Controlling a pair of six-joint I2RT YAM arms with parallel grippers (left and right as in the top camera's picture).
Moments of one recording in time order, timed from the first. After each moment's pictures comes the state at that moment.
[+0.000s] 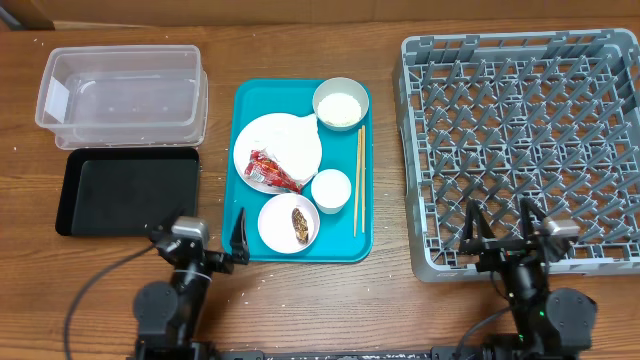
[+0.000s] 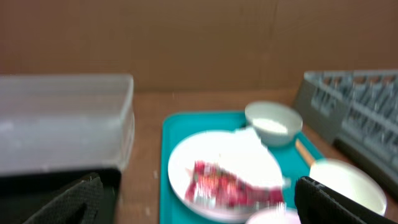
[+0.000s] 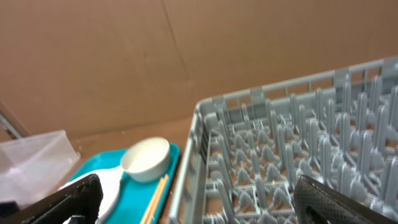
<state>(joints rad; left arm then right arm) -0.01 0.17 0.14 -0.06 0.17 -0.05 0.01 0.06 0.26 -0.24 -0.14 0.28</state>
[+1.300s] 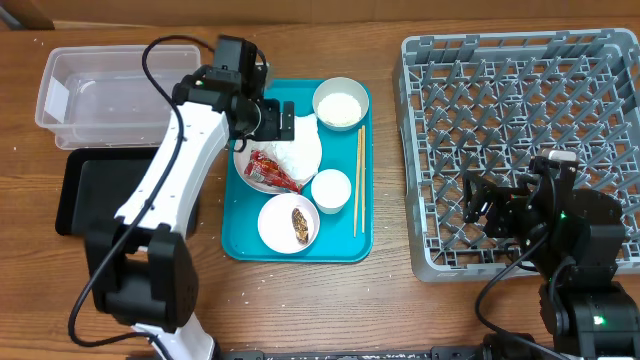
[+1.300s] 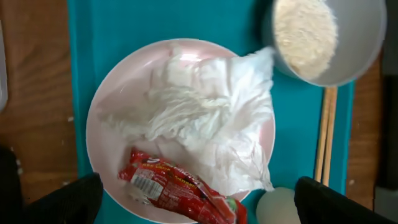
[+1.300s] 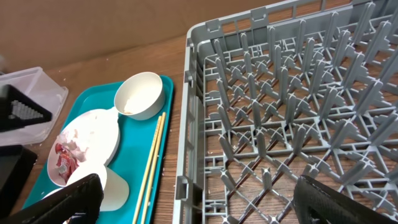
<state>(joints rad) -0.21 1.86 1.58 -0.91 0.12 -0.25 0.01 0.70 0.82 -0.66 -0.20 0.23</state>
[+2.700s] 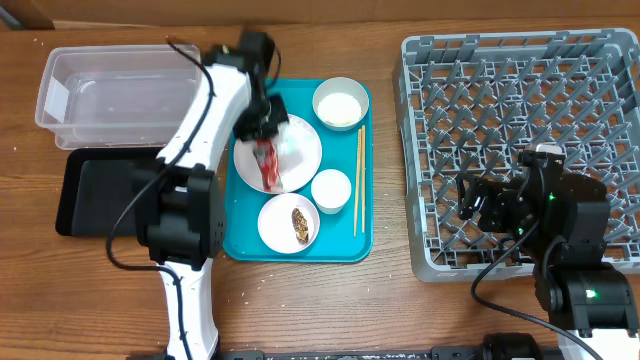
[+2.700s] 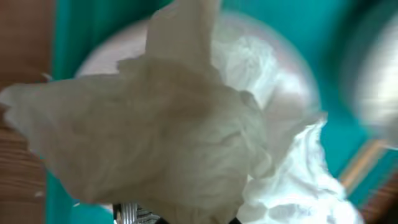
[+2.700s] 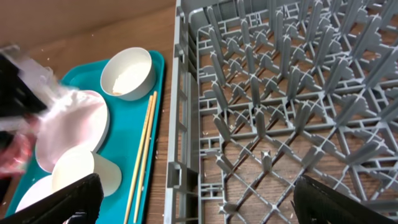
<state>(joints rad) -0.22 2.22 2.03 -1.27 0.09 -0.50 0.01 0.80 0.82 -0.68 -0.20 0.23</state>
